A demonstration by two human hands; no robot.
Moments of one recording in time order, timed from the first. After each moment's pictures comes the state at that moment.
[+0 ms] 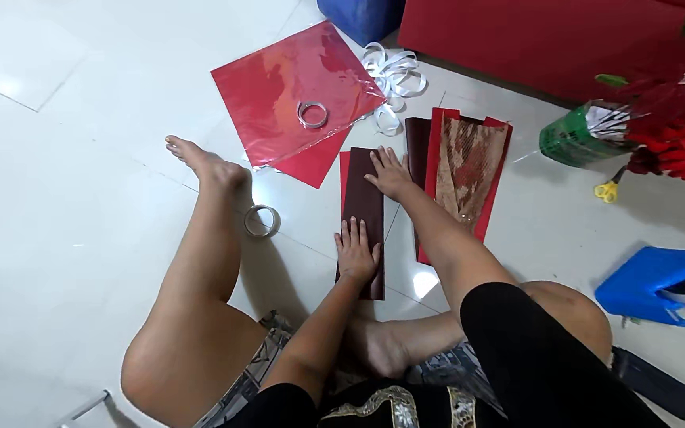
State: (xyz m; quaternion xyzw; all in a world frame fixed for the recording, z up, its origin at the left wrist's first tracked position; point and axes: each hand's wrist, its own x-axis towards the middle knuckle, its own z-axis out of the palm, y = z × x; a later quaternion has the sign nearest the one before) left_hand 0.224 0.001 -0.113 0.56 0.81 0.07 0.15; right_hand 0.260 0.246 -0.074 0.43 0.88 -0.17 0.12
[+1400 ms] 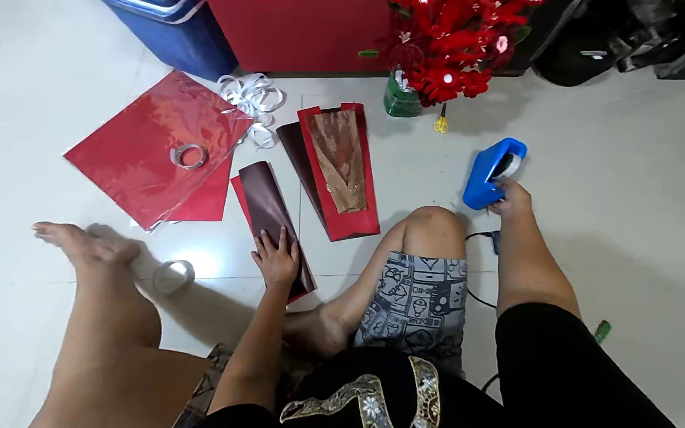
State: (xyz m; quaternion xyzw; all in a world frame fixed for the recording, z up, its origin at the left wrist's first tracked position) left_hand 0.222 -0.001 -0.125 0.60 0.79 0.07 0.06; right_hand 0.782 0.131 -0.011 0.75 0.03 -0.39 -0.53
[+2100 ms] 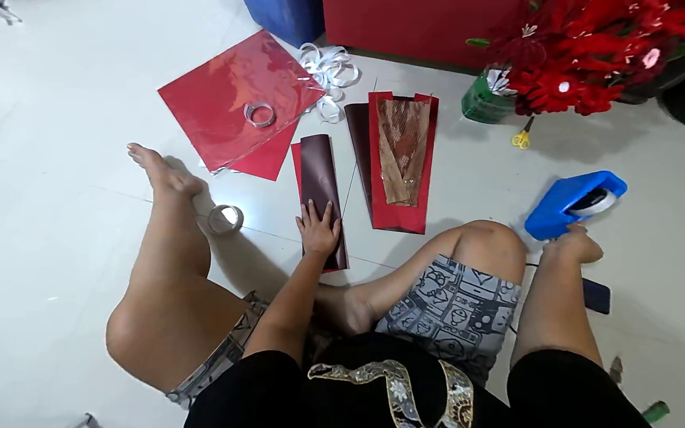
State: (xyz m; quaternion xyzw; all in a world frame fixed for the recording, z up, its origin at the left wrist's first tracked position) left_hand 0.225 0.002 -0.112 0.58 0.81 0.04 0.13; right_hand 0.718 0.110 -0.015 0.80 0.09 -0.17 -0.57
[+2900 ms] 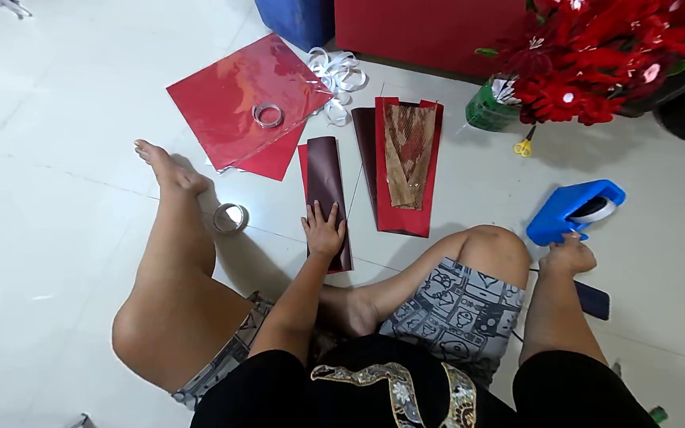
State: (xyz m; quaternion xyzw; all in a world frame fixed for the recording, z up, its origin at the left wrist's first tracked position) left_hand 0.224 0.004 -0.113 0.58 0.80 0.04 0.13; right_hand 0.738 0.097 -0.047 0.78 0.21 -0.18 -0.56
